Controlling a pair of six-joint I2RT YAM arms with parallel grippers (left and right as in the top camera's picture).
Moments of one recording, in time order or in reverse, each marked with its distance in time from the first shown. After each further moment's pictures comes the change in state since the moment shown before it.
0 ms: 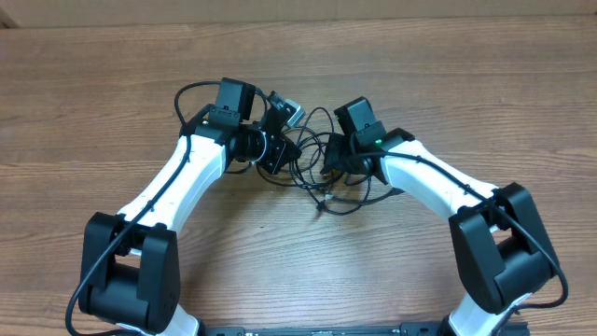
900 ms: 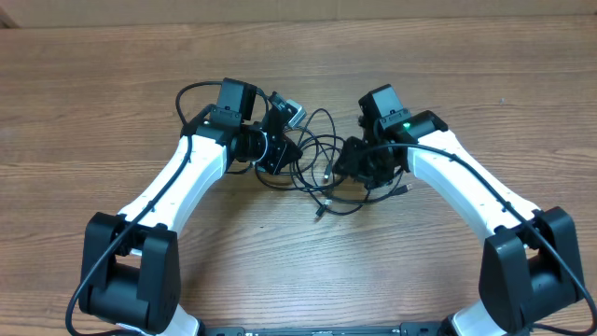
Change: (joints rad) left arm -0.004 0.000 0.000 0.000 0.000 0.000; right arm -0.083 -0.113 0.093 -0.415 -0.267 -0.055
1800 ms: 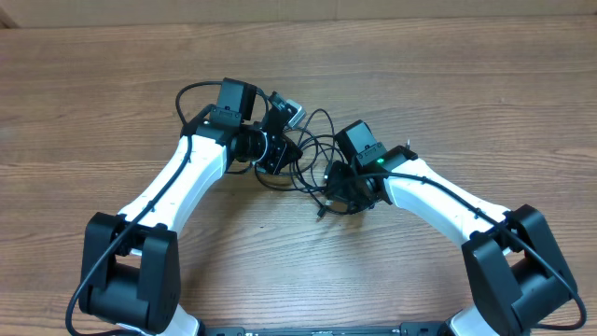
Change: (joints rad) left arm 0.000 0.000 0.000 0.000 0.000 0.000; right arm 0.134 0.000 -0.210 0.262 0.126 0.222
